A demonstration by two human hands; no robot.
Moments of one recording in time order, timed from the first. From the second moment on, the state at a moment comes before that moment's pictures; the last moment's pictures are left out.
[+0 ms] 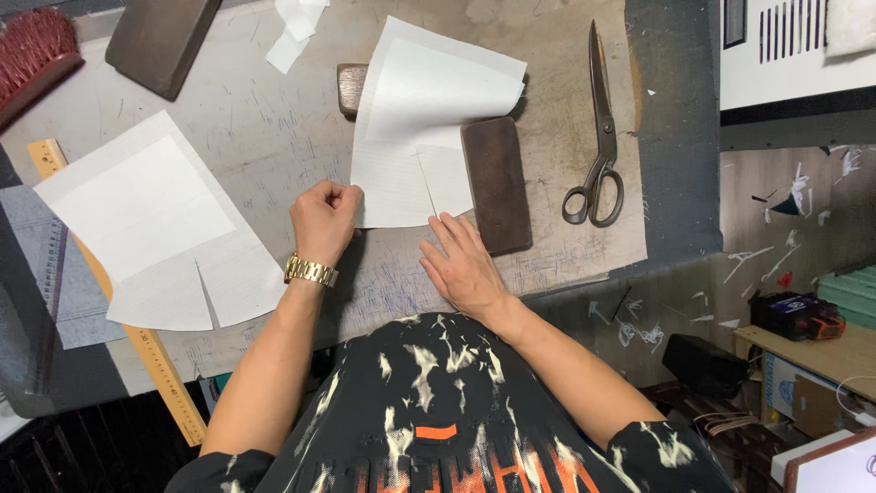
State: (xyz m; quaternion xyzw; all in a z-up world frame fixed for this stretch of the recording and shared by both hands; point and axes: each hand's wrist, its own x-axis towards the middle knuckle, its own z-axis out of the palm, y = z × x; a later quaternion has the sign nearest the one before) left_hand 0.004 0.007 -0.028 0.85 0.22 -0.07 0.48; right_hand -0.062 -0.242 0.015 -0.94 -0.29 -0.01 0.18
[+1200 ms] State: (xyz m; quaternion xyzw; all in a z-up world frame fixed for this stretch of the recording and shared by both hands) left_hand 0.001 0.005 -0.020 0.85 0.21 -0.06 0.48; right_hand -0.065 -0.238 0.019 -0.94 -0.29 -0.04 0.17
